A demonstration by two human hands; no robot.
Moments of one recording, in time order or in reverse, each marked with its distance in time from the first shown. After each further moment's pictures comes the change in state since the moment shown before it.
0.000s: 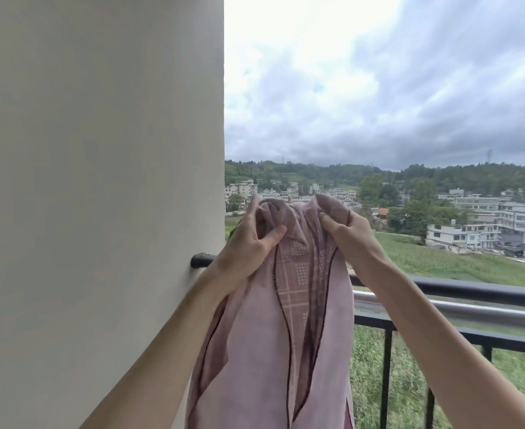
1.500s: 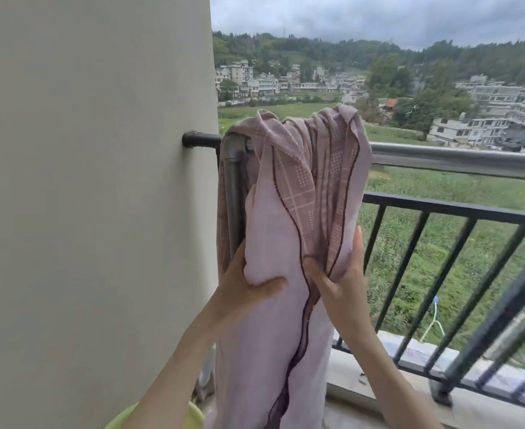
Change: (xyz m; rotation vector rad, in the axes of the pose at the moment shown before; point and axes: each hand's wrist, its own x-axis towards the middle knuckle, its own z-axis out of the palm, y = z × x) left_hand -0.157 -0.173 0.057 -0.047 -0.123 -0.467; right_hand -0.167 0.175 0.022 -0.217 0.119 0.097
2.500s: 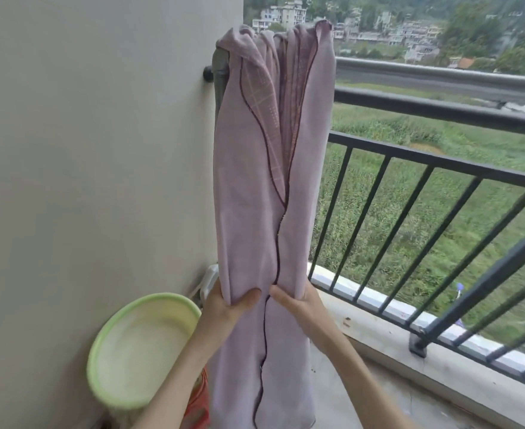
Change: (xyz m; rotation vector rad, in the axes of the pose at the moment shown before) left_hand -0.181 -0.038 0.117 -0.243 0.332 -0.264; right_hand -0.141 0.044 -0.084 0.339 -0.675 0.396
